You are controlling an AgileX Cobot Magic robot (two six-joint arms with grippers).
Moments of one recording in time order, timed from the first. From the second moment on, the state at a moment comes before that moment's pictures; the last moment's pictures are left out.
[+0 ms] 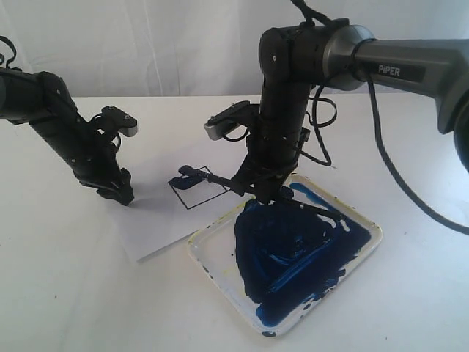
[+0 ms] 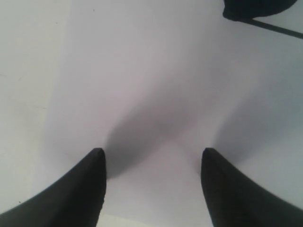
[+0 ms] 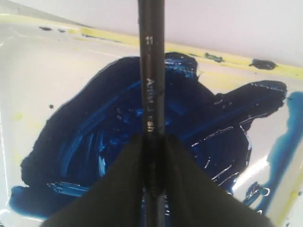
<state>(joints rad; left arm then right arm) -0.23 2.09 -1.46 -0.32 0.74 0.79 0.50 2.16 -1.78 0.10 1.22 -0.43</state>
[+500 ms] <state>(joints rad) -0.23 2.09 -1.46 -0.32 0.74 0.79 0.50 2.20 -1.78 0.12 1.22 -0.44</state>
